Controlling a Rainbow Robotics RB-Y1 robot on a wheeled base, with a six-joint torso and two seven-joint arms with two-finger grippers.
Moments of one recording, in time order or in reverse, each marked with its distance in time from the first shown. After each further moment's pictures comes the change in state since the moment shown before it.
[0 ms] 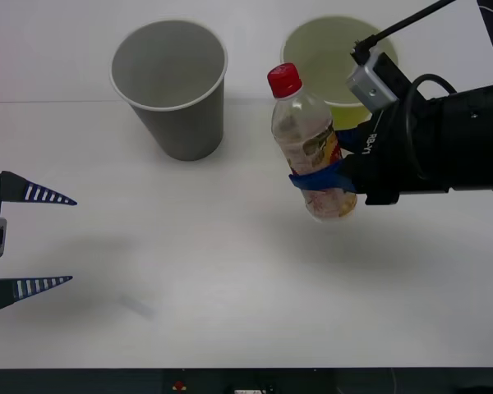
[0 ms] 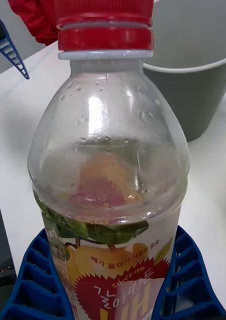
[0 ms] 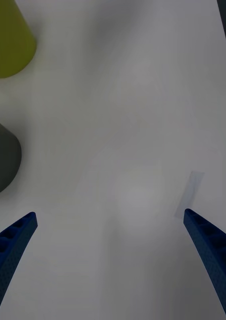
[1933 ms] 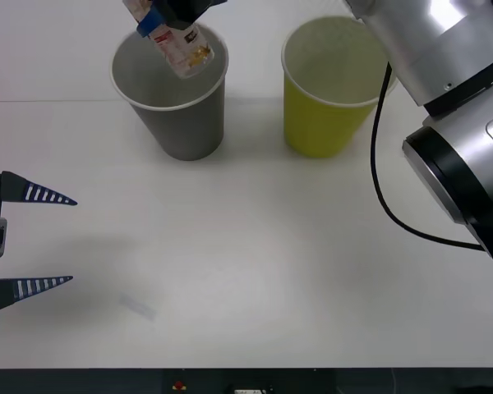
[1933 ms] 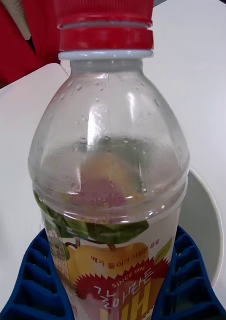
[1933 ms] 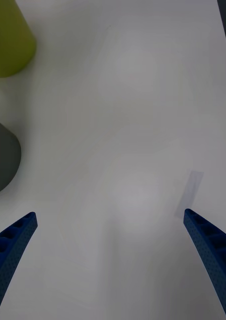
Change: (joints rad) right arm -1.046 0.488 0.359 1.298 0.323 0.180 0.115; left arm 0.000 0.000 0.000 0.000 0.000 0.000 0.000
